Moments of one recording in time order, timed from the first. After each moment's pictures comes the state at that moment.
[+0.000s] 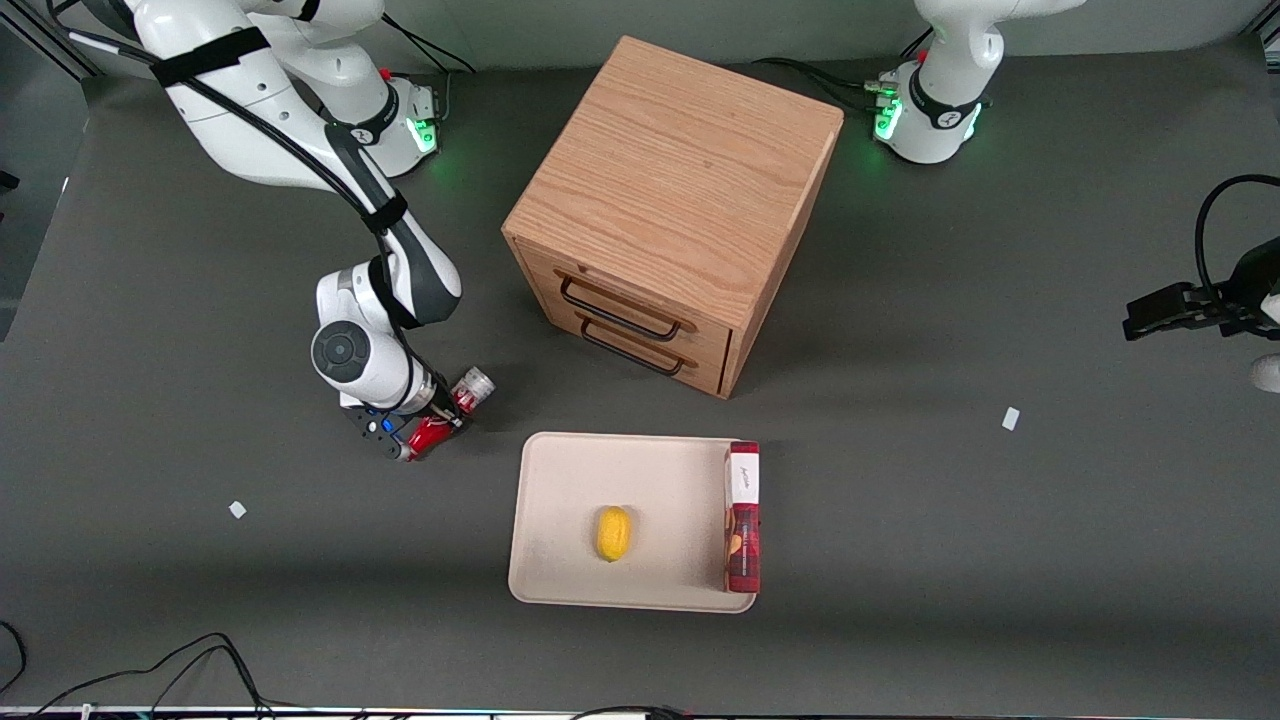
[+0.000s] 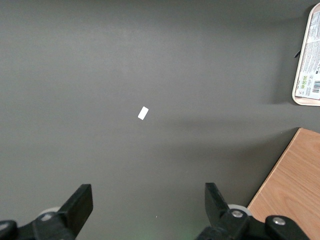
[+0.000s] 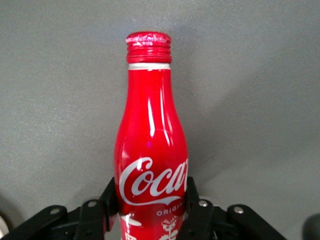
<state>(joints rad) 0.26 0.52 0.04 -2.02 0.04 2.47 1.03</state>
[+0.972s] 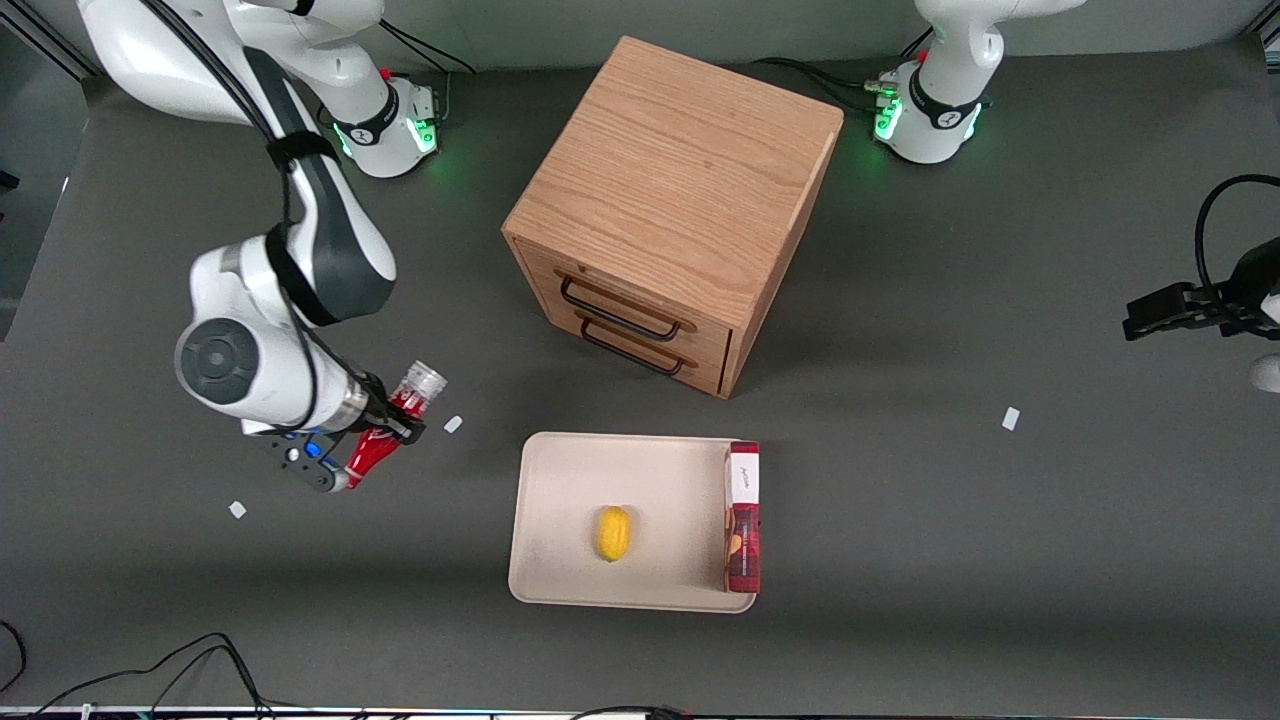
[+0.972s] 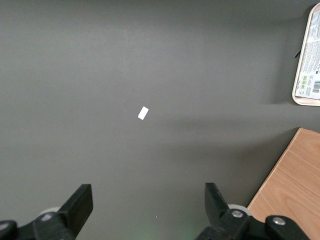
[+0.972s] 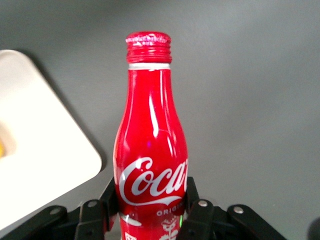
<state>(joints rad) 0.24 0.43 0.03 -1.52 0.02 1.84 0.82</state>
